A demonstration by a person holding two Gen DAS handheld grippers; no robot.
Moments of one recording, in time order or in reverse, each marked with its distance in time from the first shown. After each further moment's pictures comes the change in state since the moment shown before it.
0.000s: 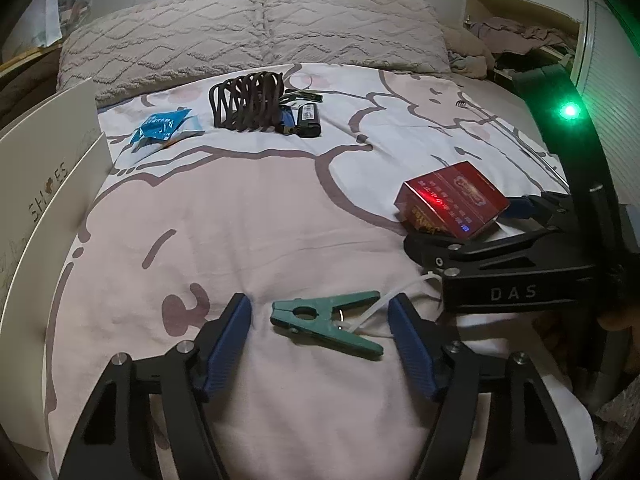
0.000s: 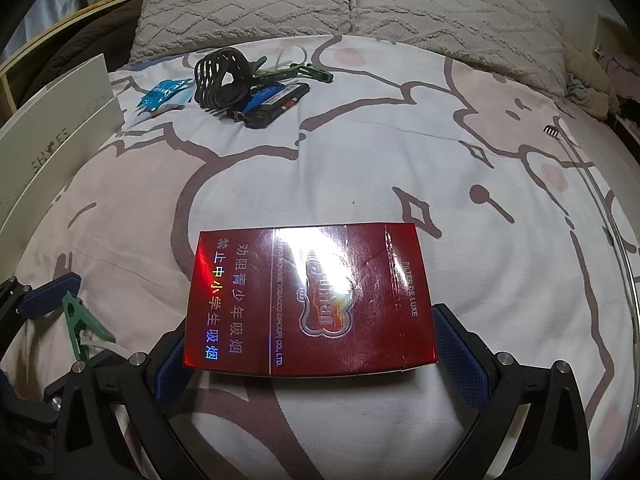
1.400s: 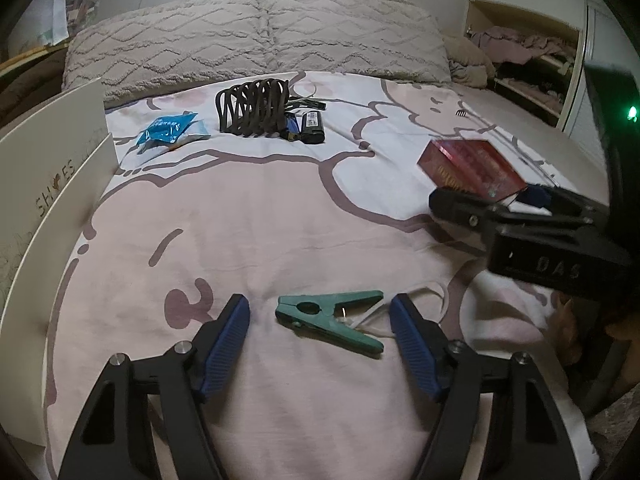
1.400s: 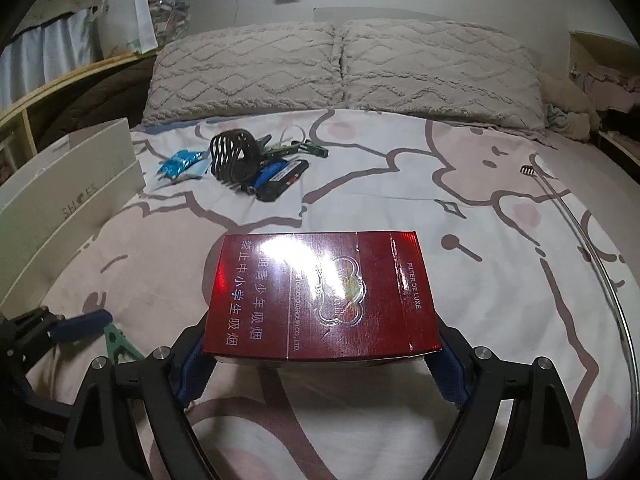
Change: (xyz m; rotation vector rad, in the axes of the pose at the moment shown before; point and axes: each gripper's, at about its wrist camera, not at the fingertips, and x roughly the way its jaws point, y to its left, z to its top) left arm -0.006 -0.001 -0.005 -0.003 -0.033 0.010; right arm -0.039 -0.006 -0.007 0.054 -0.256 0.024
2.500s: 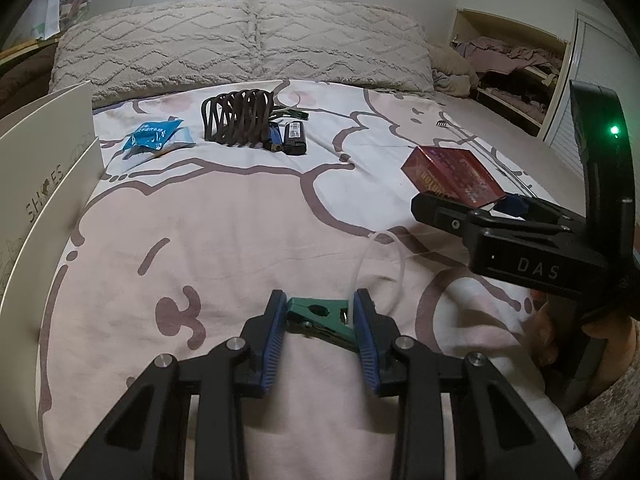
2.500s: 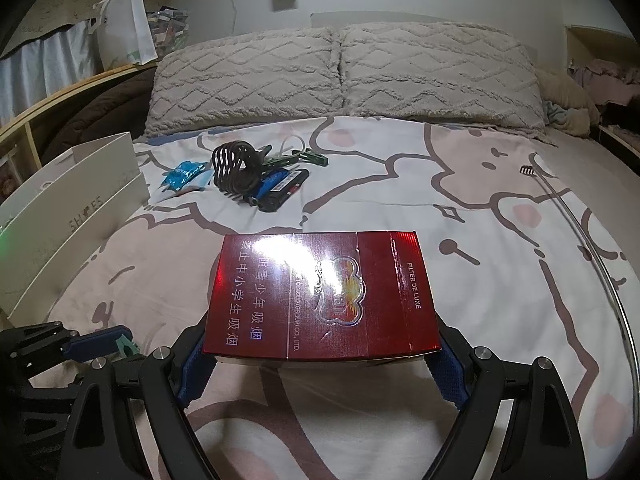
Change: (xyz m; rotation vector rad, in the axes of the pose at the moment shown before) left arm -0.011 0.003 0.005 -0.028 -0.016 -0.103; right arm -0.005 -0.002 0.003 0.017 -0.016 0.018
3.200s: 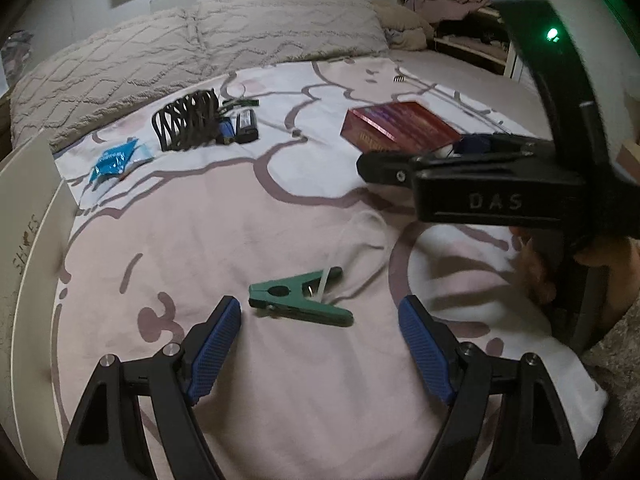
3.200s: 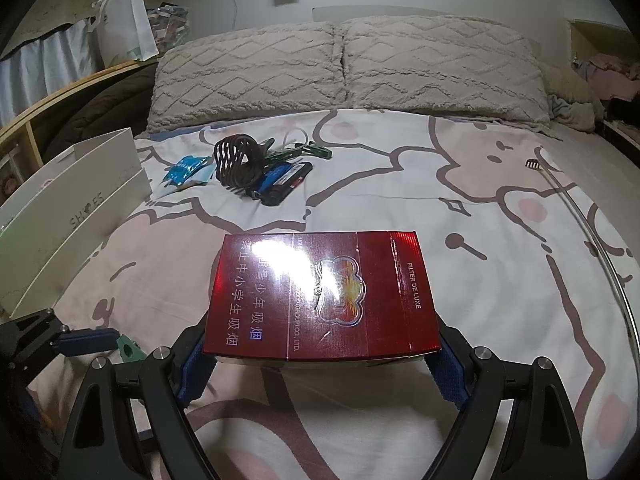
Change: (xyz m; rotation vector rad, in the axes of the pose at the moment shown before) left arm 0.006 -0.020 -0.006 0.220 0.092 -0.016; right arm 0.005 0.000 0.000 0.001 0.023 0.018
